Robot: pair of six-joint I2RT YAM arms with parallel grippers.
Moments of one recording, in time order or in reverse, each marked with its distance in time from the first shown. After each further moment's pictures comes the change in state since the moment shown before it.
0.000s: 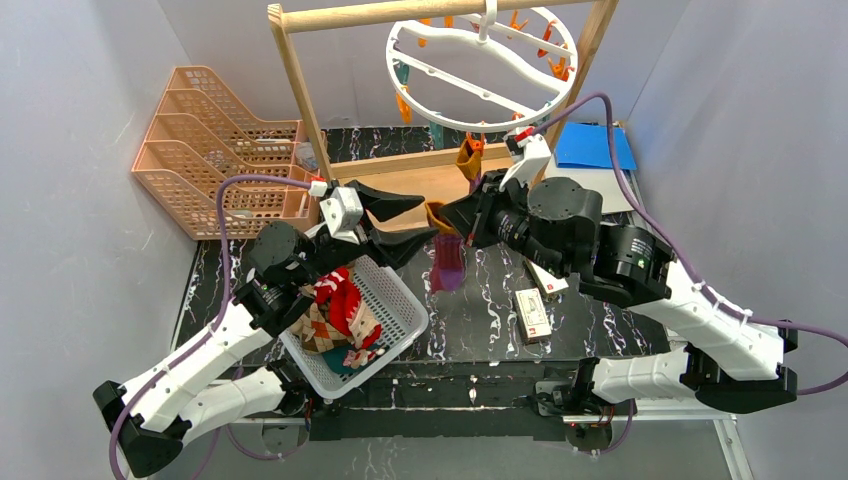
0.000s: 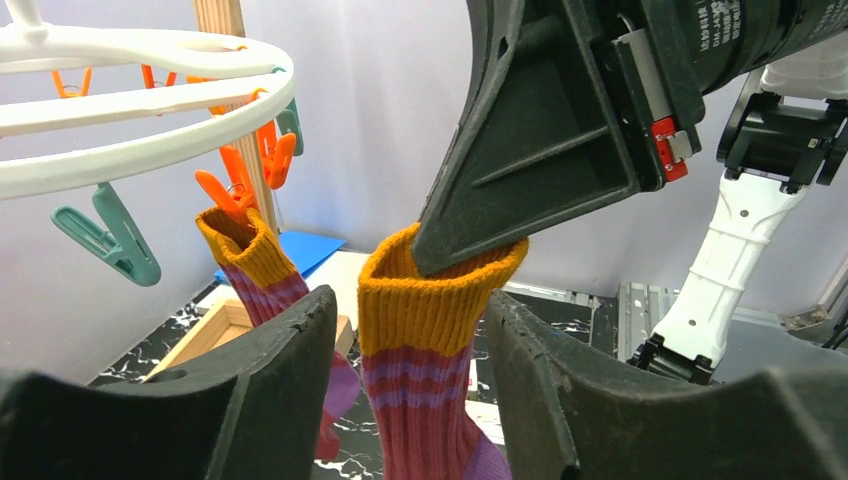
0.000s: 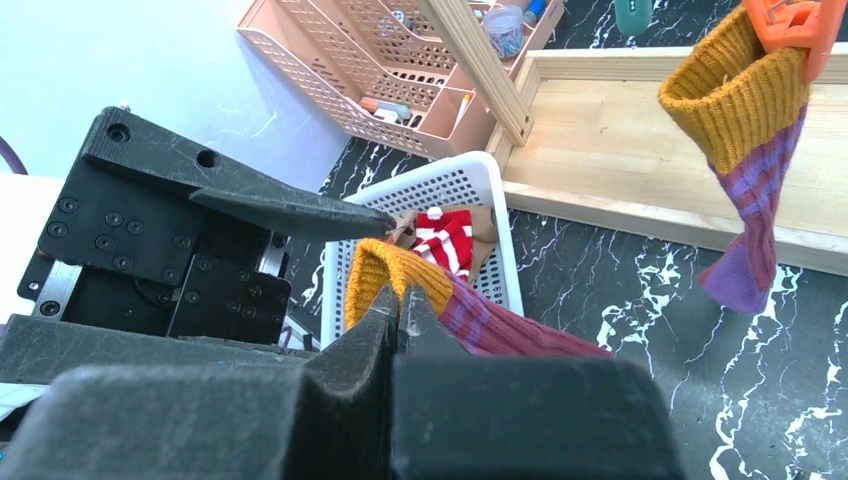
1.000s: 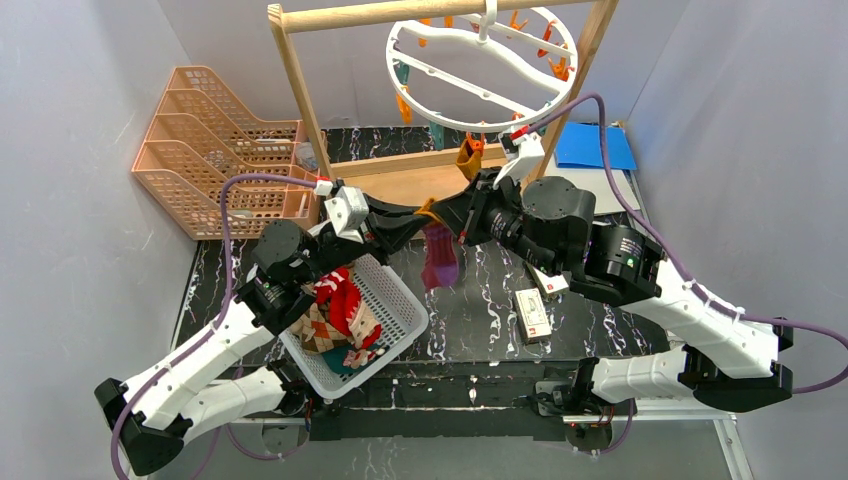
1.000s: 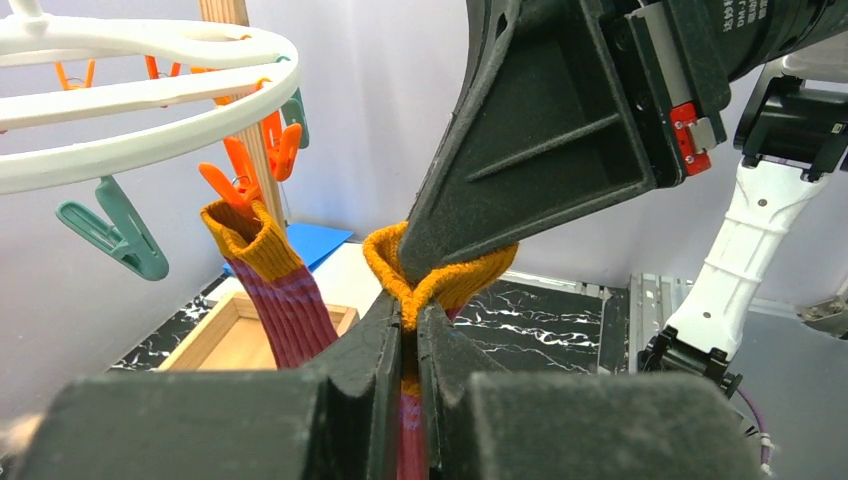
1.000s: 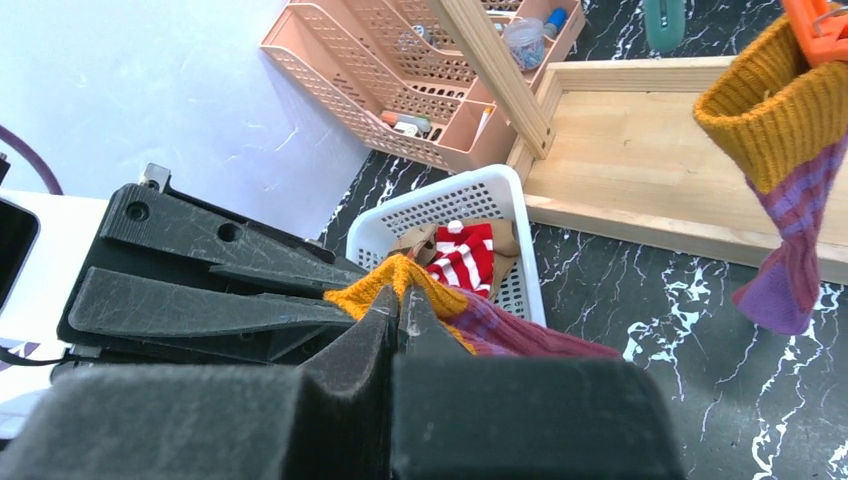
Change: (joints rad) left arm 0.000 0.014 0.007 -0.014 -0.002 0.026; right arm 0.000 0.018 -0.018 0.074 -0.016 0.018
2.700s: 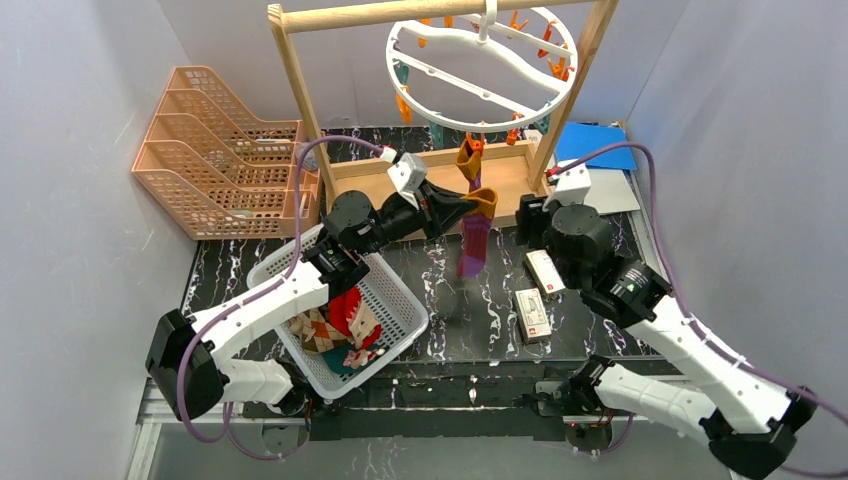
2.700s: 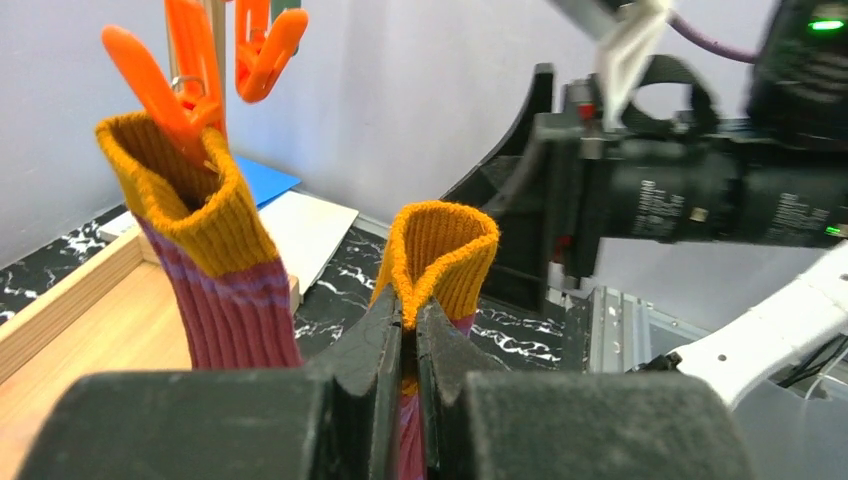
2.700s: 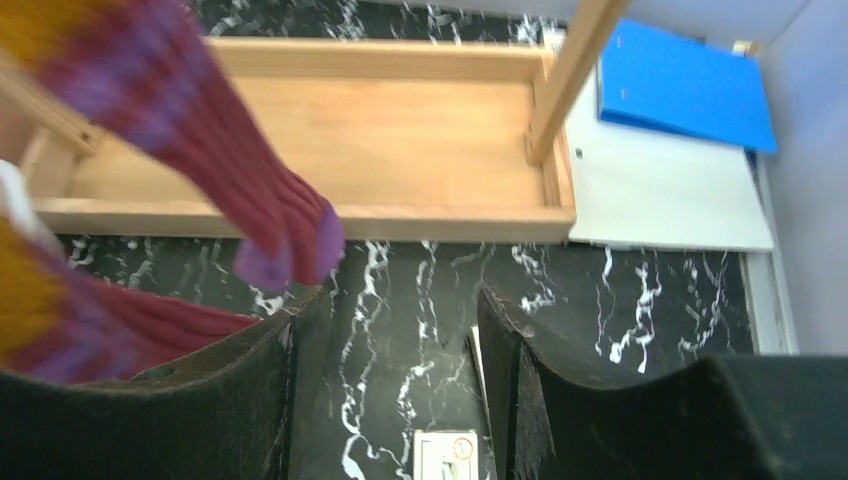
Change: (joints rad) left arm -0.012 0.369 0.072 0.199 -0.021 -0.217; right arm -0.317 -0.301 -0.543 0.125 0.230 -0.446
